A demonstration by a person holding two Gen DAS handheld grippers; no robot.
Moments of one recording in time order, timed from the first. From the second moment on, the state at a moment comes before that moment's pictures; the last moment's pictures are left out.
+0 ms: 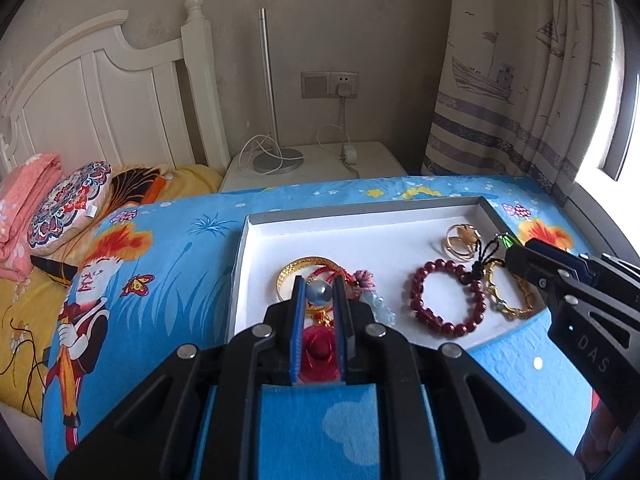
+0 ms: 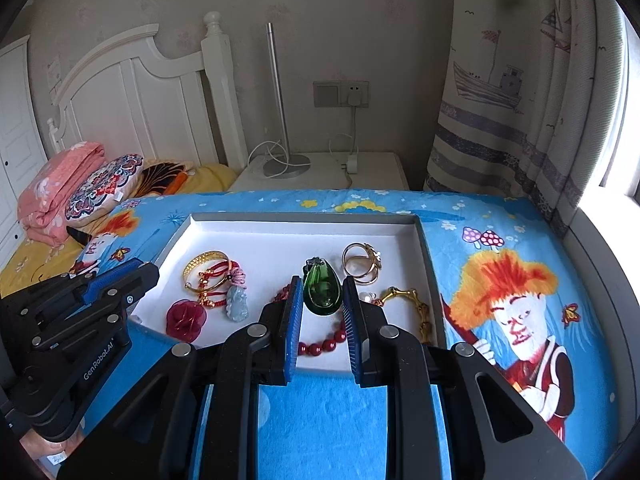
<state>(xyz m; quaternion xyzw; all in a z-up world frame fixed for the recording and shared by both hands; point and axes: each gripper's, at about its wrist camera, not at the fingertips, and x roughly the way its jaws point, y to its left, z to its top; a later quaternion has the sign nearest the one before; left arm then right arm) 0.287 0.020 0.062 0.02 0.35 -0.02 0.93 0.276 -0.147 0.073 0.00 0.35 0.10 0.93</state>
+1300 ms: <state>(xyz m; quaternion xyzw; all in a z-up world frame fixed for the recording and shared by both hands) 0.289 0.026 0.041 -0.03 0.37 -0.02 0.93 0.299 -0.165 0.037 0.01 0.36 0.04 0.93</state>
